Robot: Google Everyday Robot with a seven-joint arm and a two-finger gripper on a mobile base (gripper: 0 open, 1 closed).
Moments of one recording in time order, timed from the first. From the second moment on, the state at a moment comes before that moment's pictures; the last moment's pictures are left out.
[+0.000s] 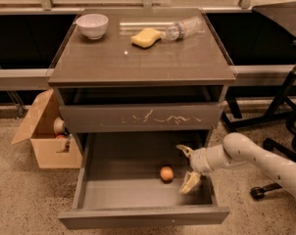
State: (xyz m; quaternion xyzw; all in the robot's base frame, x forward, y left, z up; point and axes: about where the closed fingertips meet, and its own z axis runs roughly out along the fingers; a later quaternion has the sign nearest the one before) arm 0.557 -0.134 0.457 -0.63 0.65 0.26 0.34
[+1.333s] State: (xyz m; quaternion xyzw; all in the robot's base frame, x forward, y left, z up) arm 0.618 -0.121 0.382 -0.60 0.67 0.30 0.32
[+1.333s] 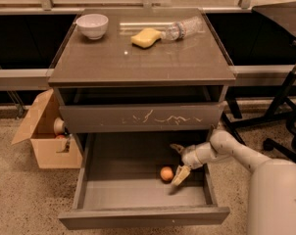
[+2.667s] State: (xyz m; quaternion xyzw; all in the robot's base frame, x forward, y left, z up) arm 0.603 -0.087 0.365 -0.61 0.66 0.32 0.29
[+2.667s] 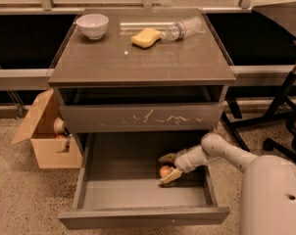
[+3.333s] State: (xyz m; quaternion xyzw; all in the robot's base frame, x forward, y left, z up) arm 0.578 -0.100 0.410 -0.64 0.65 0.28 0.31
